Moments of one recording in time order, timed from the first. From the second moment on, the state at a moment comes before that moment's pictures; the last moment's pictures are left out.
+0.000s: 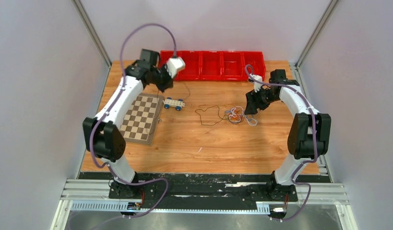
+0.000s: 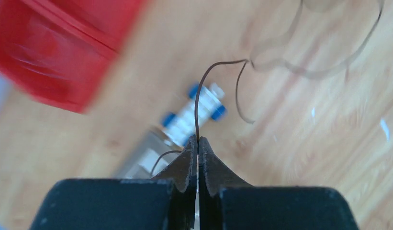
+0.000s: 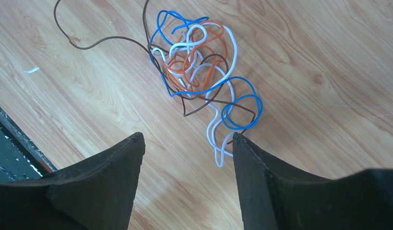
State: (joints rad) left arm -0.29 1.75 1.57 -0.78 0.39 0.67; right arm -0.02 1.75 1.36 -0.83 -0.62 -0.56
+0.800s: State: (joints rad) left arm -0.20 2.04 2.17 -0.04 0.48 -0.07; right arm -0.02 1.77 1.39 -0.83 -0.62 -0.52
